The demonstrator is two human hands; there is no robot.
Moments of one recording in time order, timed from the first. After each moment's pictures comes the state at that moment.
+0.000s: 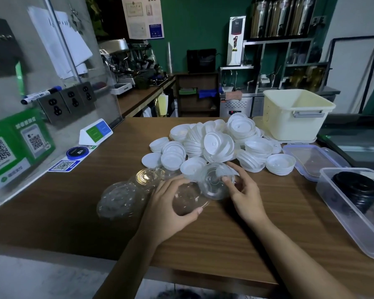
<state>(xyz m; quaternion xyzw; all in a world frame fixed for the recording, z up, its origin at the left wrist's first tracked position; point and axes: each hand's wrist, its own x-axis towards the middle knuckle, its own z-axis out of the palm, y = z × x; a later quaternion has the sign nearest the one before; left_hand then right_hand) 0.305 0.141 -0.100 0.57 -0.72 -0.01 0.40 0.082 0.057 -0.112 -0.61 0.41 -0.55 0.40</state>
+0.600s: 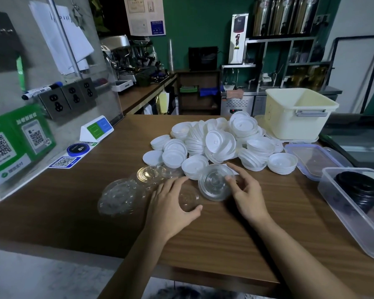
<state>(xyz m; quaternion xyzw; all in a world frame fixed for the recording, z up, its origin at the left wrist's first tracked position) 0.294 0.133 -0.110 0.66 -0.67 0.02 0.34 0.081 0.052 -0.117 -0.61 0.42 -0.54 0.40</state>
